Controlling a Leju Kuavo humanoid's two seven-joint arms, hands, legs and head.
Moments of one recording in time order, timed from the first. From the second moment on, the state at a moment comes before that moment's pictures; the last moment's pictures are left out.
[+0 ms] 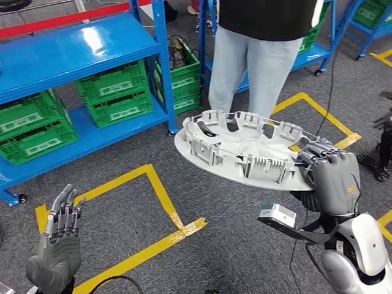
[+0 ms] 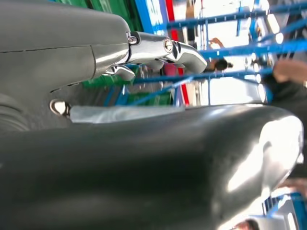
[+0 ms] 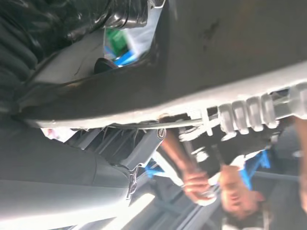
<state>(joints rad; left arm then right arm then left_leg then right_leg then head) 0.37 0.10 -0.25 -1.96 0.06 0.01 -0.49 -0.04 -0.30 0.22 -2.06 1.02 -0.40 0.05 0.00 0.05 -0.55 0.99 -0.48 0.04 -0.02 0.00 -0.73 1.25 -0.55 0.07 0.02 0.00</state>
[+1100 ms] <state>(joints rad) 0.37 0.05 -0.26 -1.98 0.01 0.02 -0.45 -0.03 -0.29 0.22 -2.06 0.97 -0.41 0.00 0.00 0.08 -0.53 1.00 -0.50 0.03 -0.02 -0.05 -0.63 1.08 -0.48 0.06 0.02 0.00</state>
